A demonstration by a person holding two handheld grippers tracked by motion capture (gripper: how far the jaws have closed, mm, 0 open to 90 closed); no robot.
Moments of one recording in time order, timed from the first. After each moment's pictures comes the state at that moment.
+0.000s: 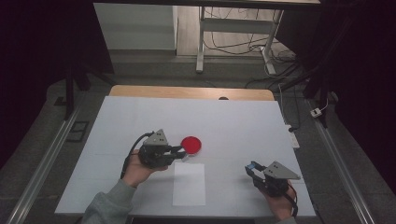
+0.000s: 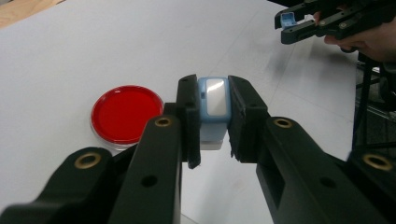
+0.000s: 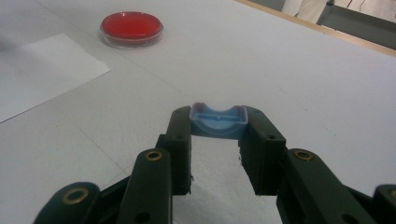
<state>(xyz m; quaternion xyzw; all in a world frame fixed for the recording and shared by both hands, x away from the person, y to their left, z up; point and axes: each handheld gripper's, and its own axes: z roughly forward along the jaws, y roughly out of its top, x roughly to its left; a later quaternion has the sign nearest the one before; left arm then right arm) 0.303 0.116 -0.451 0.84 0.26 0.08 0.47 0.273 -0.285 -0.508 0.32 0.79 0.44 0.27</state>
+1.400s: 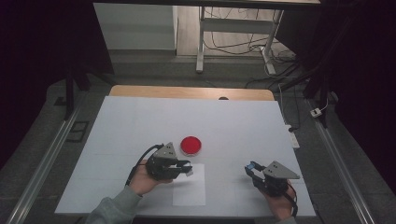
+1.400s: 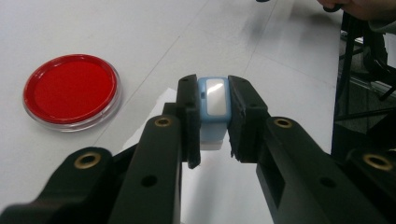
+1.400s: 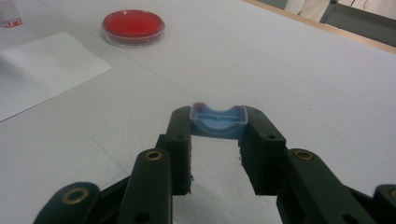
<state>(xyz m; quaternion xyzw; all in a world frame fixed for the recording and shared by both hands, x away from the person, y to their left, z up) 0.287 0.094 -0.476 0.87 0.24 0.04 0.44 0.275 -0.285 -0.509 0.32 0.80 0.44 0.27</state>
